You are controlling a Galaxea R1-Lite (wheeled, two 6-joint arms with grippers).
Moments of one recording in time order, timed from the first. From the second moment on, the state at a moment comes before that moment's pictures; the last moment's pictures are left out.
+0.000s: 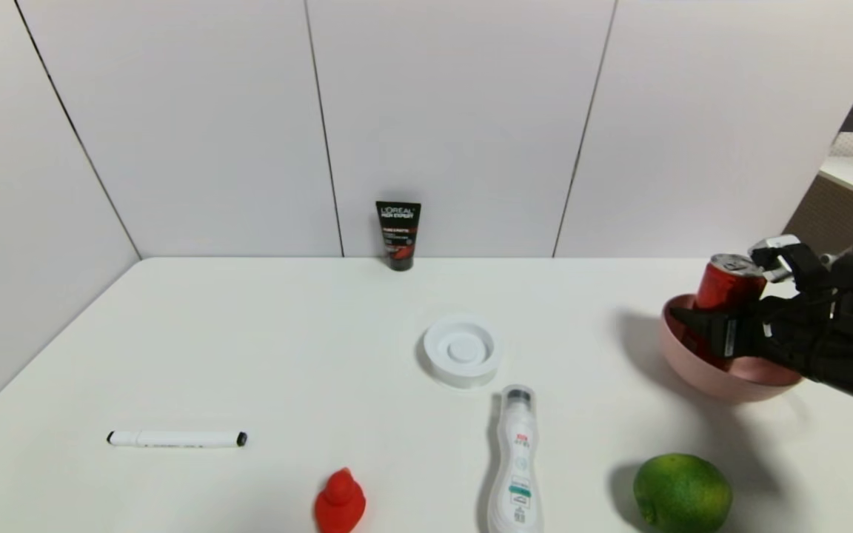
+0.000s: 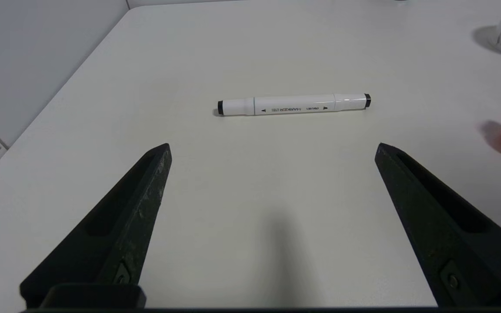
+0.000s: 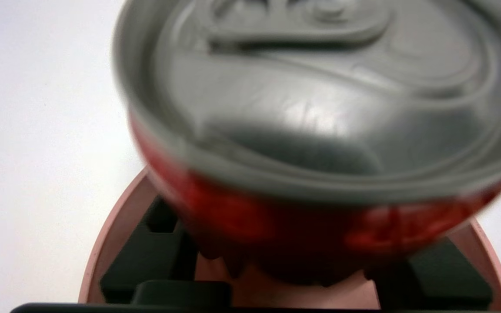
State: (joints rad) left arm 0.01 0.00 0.00 0.00 -0.01 0.02; right arm -0.09 1.76 -0.54 -0.88 0.24 -0.14
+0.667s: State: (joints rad) left arm 0.01 0.00 0.00 0.00 -0.01 0.02; right arm -0.09 1.77 -0.55 -0.88 0.24 -0.14
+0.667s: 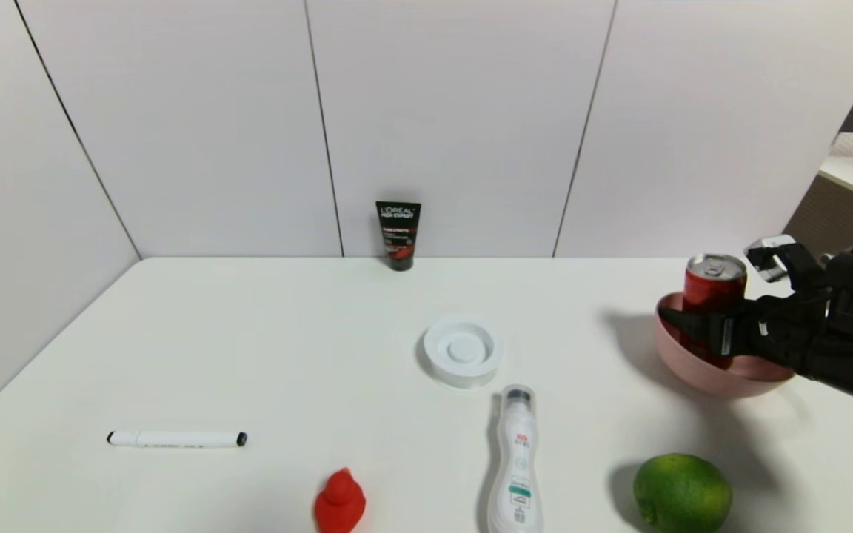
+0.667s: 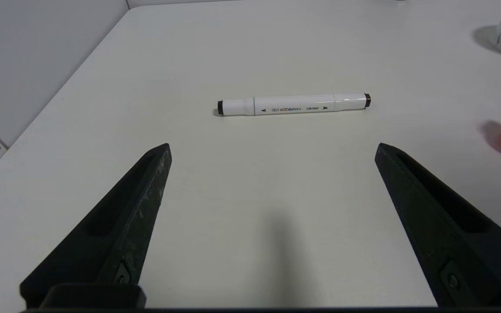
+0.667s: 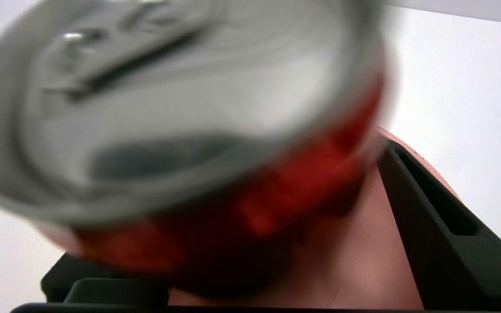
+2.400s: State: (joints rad) left arm 0.01 0.00 0.00 0.00 -0.01 0.02; right arm -0.09 1.41 -0.53 -0.58 0.24 -0.11
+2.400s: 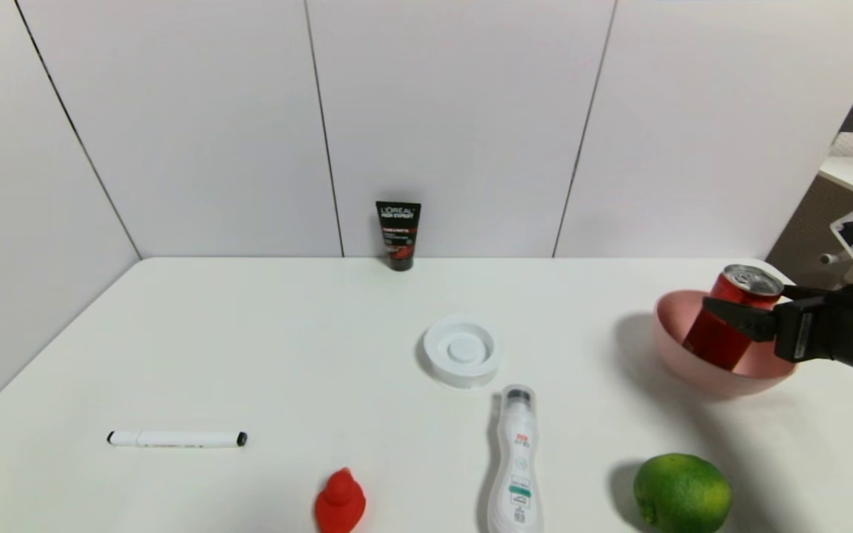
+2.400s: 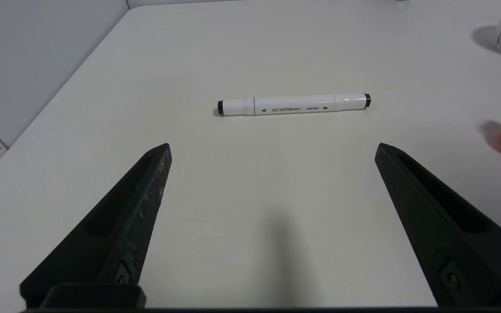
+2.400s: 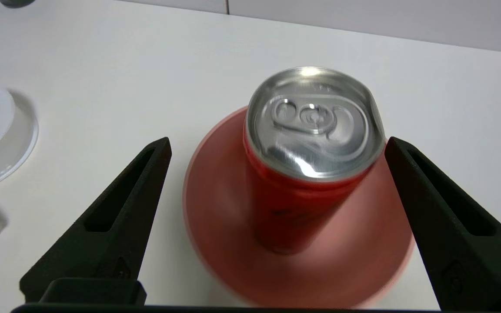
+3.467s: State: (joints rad) left arm 0.01 0.00 0.00 0.00 -0.01 0.02; right arm -0.12 0.59 -0.24 -0.15 0.17 -0.02
